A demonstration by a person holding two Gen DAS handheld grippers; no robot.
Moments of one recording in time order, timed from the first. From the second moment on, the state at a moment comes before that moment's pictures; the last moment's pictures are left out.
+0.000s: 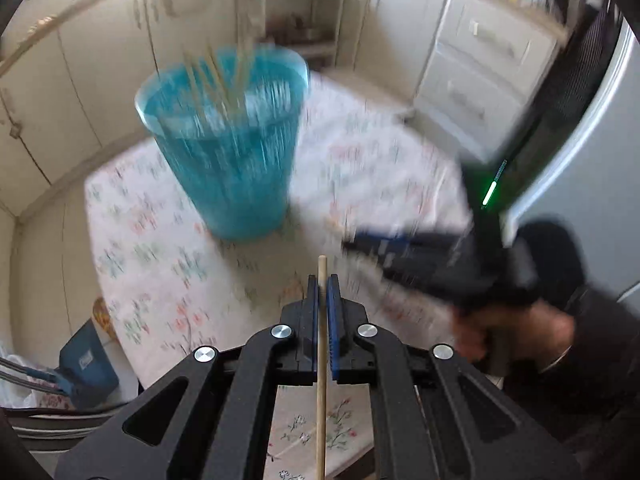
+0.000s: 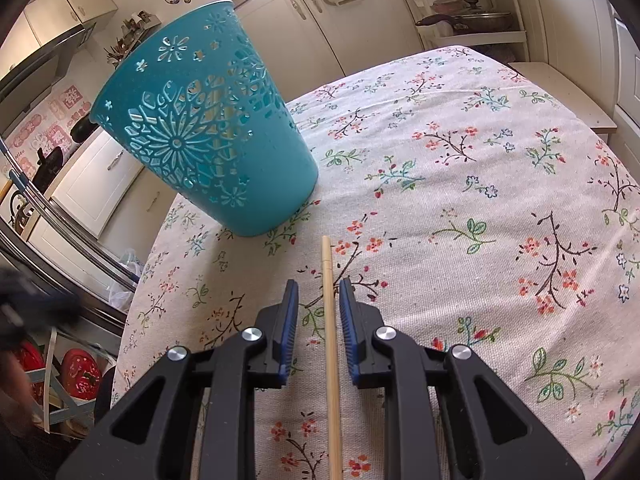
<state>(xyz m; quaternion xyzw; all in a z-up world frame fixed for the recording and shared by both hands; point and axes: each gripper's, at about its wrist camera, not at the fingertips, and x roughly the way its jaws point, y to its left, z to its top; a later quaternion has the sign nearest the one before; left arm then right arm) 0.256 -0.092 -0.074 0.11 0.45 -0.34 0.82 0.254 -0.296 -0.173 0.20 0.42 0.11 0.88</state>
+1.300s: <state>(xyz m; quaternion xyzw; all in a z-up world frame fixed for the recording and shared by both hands) 0.328 -0.065 -0.043 -0.02 0.19 -0.04 0.98 0.254 -0.304 -0.173 0.22 0.42 0.11 0.87</state>
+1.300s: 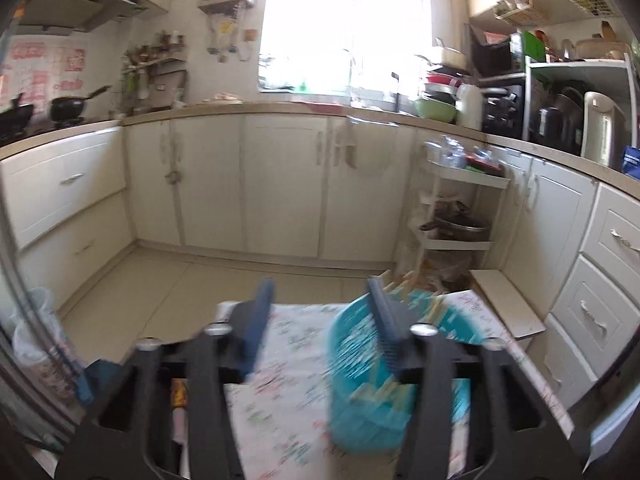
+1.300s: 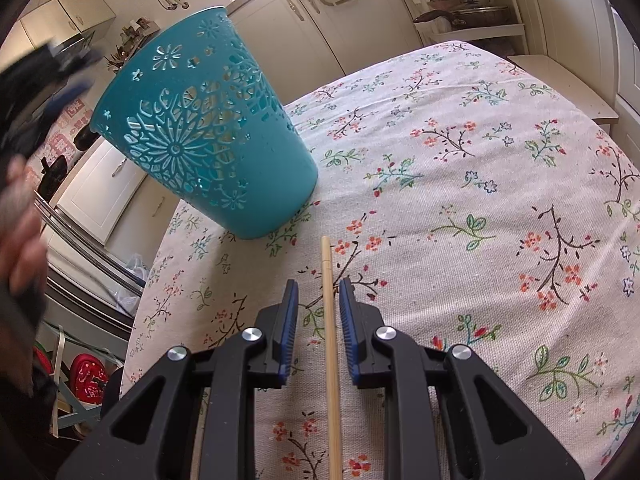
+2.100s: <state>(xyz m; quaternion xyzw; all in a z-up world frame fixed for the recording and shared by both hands) 0.333 -0.020 -0.199 -0.04 0.42 -0.04 0.90 0.243 -0.229 -0.158 0.03 0.46 0.07 0.88</state>
